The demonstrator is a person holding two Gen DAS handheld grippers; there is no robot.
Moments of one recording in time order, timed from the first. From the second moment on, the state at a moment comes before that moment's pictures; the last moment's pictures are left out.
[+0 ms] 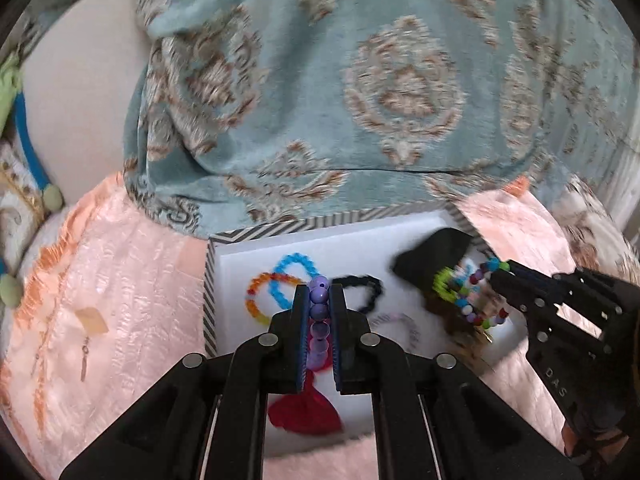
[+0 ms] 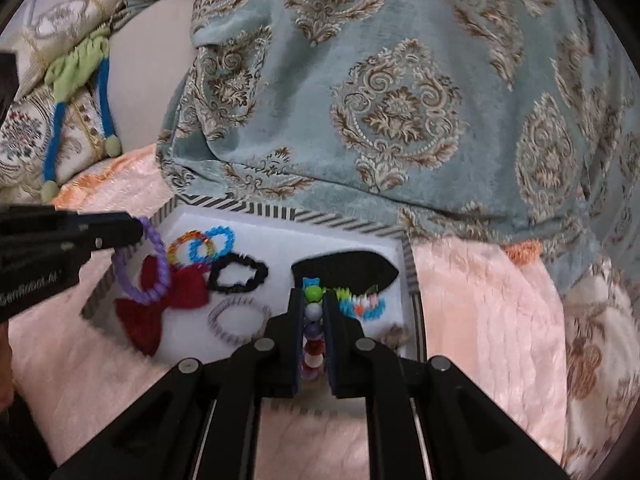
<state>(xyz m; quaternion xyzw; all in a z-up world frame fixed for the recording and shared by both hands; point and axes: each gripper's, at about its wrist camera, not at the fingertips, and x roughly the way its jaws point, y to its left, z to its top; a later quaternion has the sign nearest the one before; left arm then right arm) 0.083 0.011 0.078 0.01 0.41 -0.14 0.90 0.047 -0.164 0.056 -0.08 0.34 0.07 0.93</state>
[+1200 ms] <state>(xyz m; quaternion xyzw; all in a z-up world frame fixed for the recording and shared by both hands) 0.107 0.041 0.031 0.01 0.44 -0.06 0.90 0.089 -0.176 0.025 -0.02 0.39 0.05 0.92</state>
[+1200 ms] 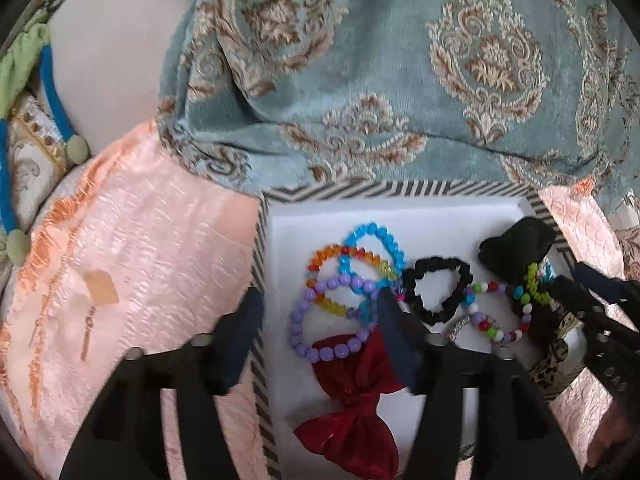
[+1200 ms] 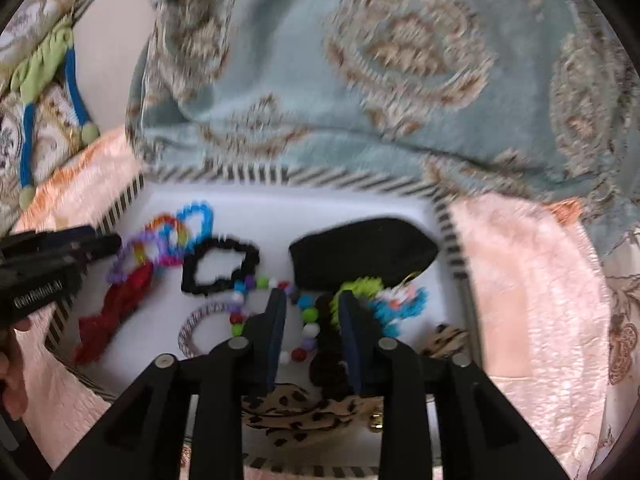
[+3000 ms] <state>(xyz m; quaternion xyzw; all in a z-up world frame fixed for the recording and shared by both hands) -0.055 0.002 0.035 0.05 0.41 -0.08 0.91 -0.076 -0.186 0.029 -0.04 0.37 -0.01 0.93</state>
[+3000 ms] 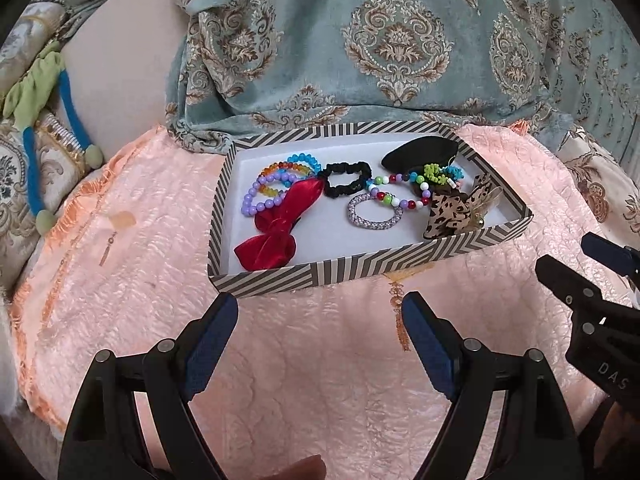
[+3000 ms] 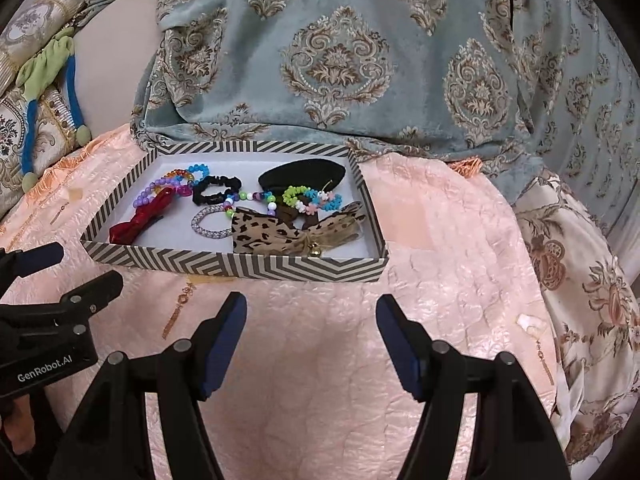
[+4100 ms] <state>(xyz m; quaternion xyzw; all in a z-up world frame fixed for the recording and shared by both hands) -0.060 -0.002 0.036 0.06 0.40 -0.09 0.91 -0.079 -0.187 0.033 -0.04 0.36 -0.02 0.93</state>
